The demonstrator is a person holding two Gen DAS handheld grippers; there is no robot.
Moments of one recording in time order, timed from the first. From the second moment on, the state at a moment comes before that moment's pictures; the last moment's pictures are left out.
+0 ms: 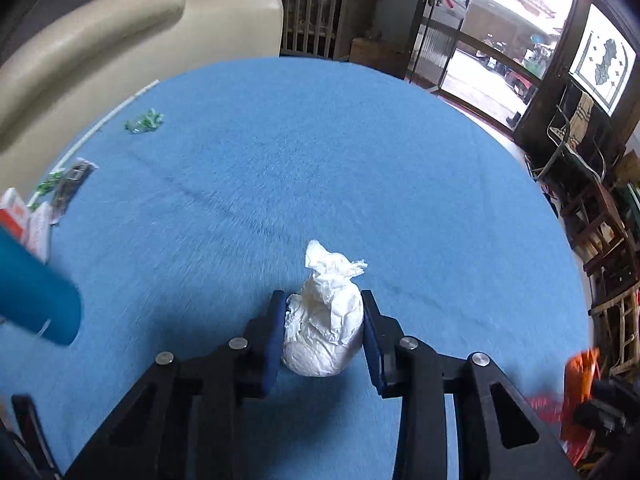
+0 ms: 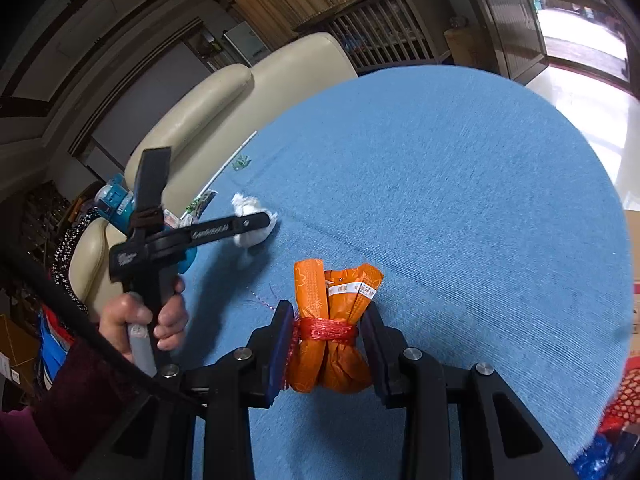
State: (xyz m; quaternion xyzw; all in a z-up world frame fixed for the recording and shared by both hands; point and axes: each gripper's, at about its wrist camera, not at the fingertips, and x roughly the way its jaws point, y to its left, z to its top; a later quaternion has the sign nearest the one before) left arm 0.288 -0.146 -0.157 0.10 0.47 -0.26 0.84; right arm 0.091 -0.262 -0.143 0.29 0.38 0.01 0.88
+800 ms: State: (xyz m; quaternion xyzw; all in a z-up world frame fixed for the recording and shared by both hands) left arm 0.082 -0.115 -0.037 0.14 0.33 -0.31 0.88; right arm -0.050 -0.260 -0.045 0.27 0.27 -0.05 0.92
